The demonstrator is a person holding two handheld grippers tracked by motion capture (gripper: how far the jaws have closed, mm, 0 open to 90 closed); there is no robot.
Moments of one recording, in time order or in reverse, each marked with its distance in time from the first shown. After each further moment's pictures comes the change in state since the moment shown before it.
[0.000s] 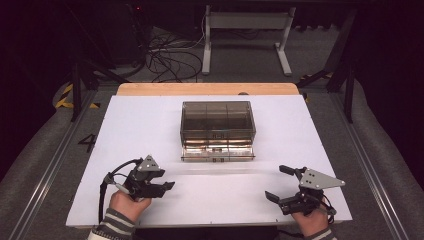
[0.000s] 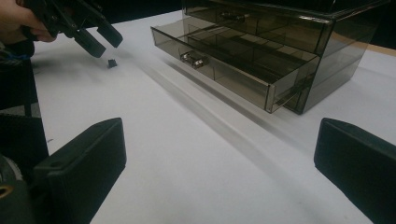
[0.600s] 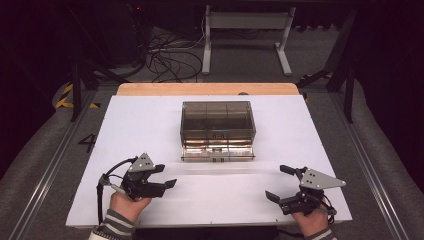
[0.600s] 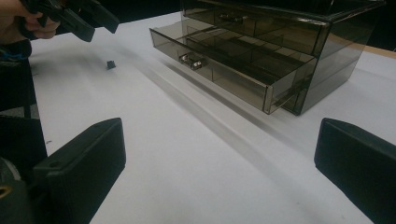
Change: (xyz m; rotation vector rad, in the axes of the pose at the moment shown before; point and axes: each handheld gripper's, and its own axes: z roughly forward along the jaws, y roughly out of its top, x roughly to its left) left arm -0.002 0.001 -0.014 -0.155 -0.042 -0.013; right arm 0.000 0.000 -0.001 -0.004 -0.006 0.001
